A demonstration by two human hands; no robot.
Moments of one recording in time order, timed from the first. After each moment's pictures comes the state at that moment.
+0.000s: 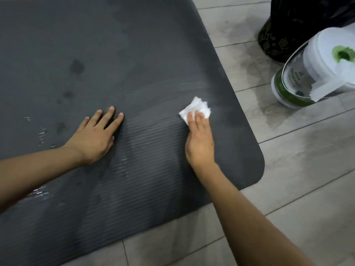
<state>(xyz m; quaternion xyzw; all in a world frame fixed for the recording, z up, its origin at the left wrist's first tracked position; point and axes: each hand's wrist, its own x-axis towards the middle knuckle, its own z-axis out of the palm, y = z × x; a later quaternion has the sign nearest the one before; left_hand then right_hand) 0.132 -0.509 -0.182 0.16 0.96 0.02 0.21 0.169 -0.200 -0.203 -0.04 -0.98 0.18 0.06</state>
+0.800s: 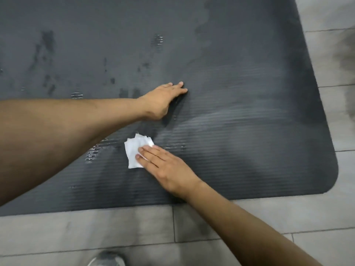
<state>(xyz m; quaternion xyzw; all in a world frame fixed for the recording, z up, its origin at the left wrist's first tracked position) 0.113 -0.525 -0.162 0.17 0.93 0.18 0.27 0.274 -0.381 -0.209 0.50 -0.84 0.18 -0.07</state>
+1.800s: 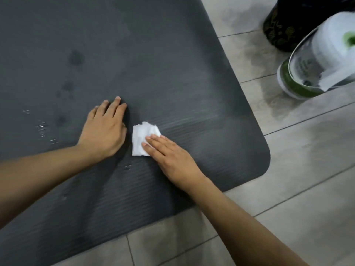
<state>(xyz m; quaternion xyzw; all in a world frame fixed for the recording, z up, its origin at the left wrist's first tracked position) 0.140 -0.475 -0.175 0.14 0.98 0.05 0.12 0.222 -0.246 -0.210 0.32 -0.93 0.18 0.01</state>
